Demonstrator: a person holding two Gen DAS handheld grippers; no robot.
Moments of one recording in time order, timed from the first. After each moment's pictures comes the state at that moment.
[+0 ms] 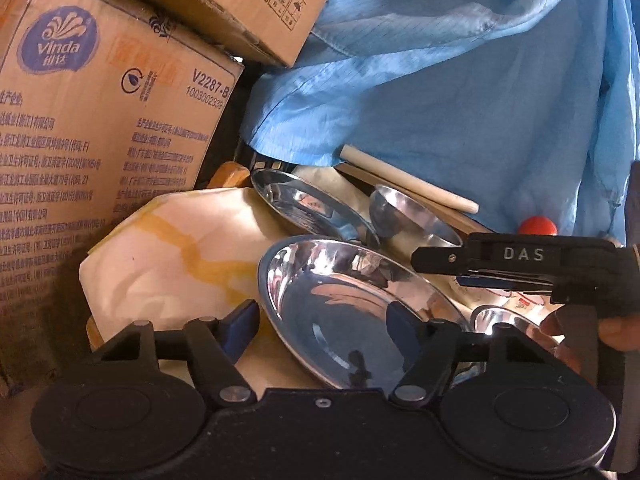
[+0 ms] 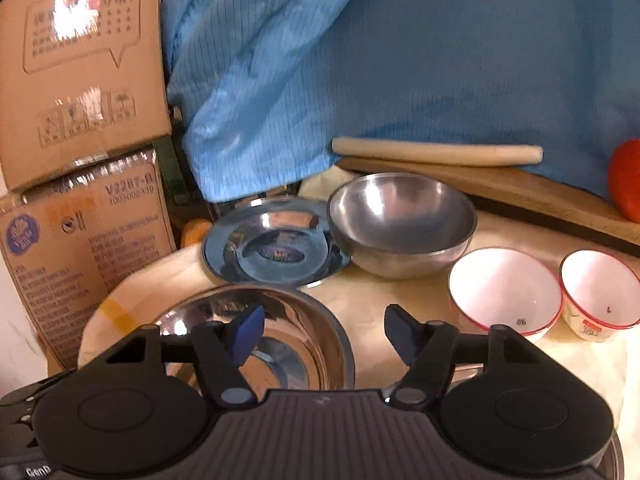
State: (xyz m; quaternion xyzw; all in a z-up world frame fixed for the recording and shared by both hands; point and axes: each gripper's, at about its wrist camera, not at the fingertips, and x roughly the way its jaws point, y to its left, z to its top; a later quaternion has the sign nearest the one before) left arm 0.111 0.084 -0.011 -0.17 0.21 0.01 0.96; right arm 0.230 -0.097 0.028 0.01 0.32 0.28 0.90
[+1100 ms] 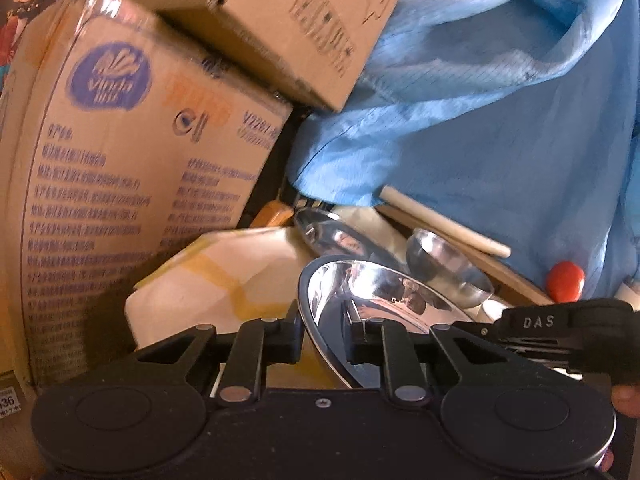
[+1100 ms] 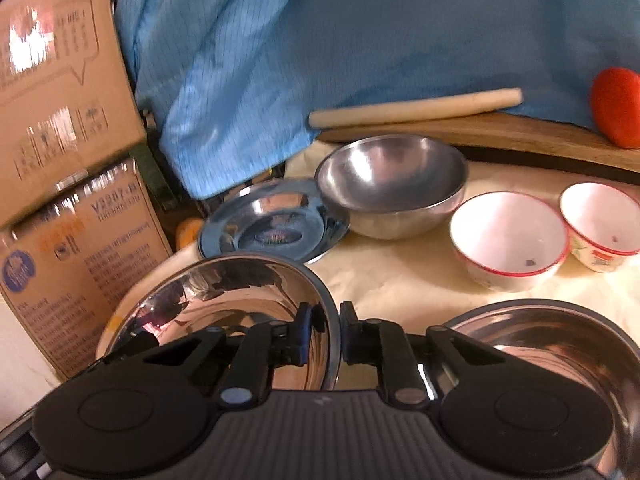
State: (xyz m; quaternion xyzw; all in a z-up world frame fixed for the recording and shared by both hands) left arm 0.105 0.095 0.010 -0.19 0.17 0.07 0.96; right arm 0.225 -0.102 0.027 0.09 0.36 0.25 0.89
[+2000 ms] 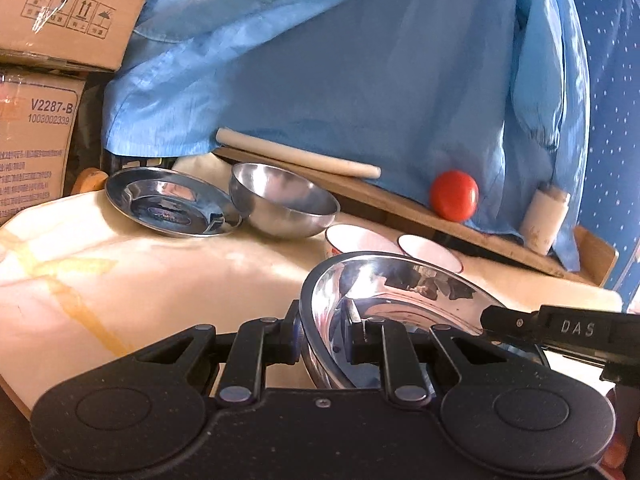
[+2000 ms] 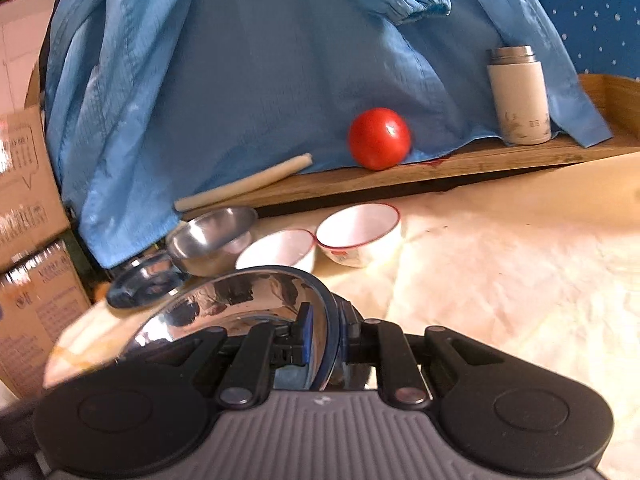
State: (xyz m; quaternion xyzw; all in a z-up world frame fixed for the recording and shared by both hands) left arm 0.128 -0.037 0.012 -0.12 0.23 -0.04 0.97; right arm 0.141 -0.248 0.025 0.14 0.28 0.10 0.95
